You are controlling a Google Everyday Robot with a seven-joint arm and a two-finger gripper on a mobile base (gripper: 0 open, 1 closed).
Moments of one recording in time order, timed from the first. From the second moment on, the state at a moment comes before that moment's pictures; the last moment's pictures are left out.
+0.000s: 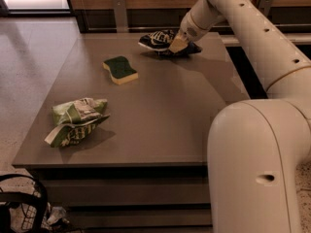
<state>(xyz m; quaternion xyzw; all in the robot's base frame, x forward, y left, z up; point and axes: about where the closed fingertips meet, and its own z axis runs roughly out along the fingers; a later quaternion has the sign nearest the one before) 0.808 -0.091 0.857 -0.53 0.78 0.06 0.32</state>
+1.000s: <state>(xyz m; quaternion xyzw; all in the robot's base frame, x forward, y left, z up) 0.707 -0.107 0.940 -0.58 0.75 0.04 0.32</state>
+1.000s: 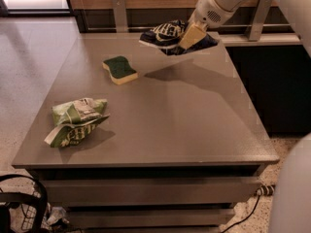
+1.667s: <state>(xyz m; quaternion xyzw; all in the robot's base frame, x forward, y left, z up) 0.598 -0.087 0.927 -0.64 0.70 0.10 0.31</state>
